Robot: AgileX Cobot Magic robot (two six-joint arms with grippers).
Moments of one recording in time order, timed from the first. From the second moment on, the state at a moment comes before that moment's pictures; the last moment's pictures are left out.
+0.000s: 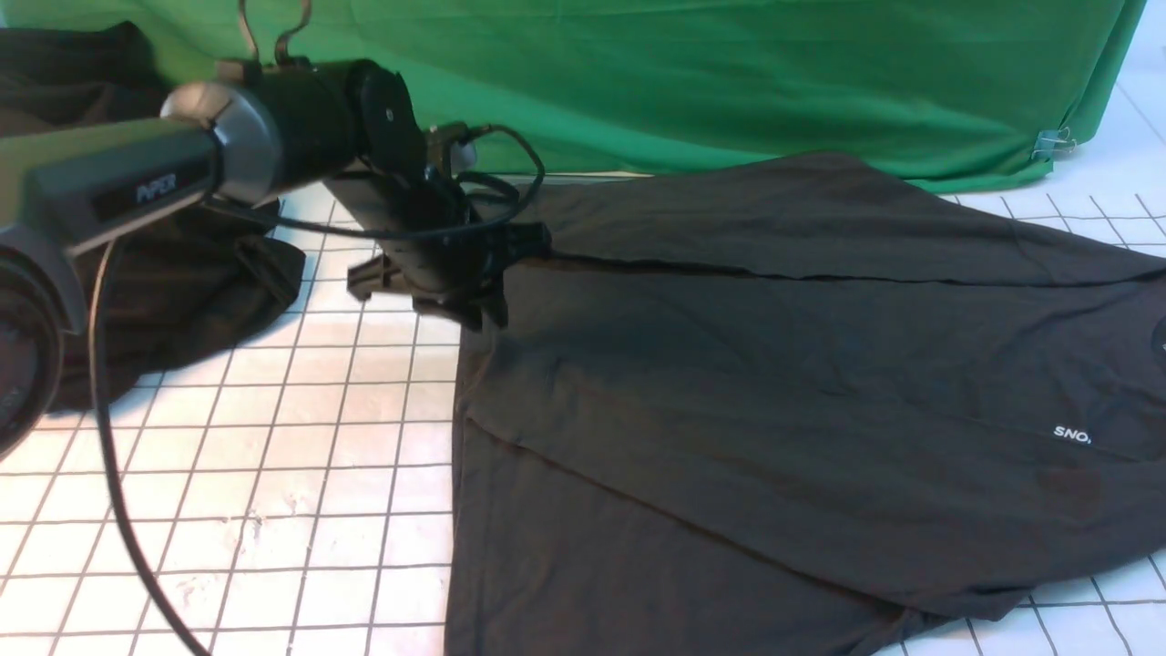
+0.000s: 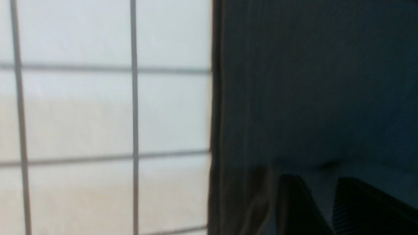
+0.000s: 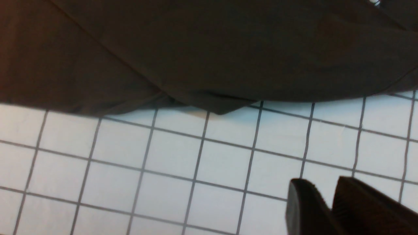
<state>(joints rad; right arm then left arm) 0.15 0.84 -0.69 0.04 0.95 -0.07 -0.30 2.11 -1.72 -0.17 0.79 -0.30</state>
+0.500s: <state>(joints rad) 0.15 0.84 -0.65 0.04 0.93 -0.07 -0.18 2.28 -2.04 -0.45 0.88 -0.32</state>
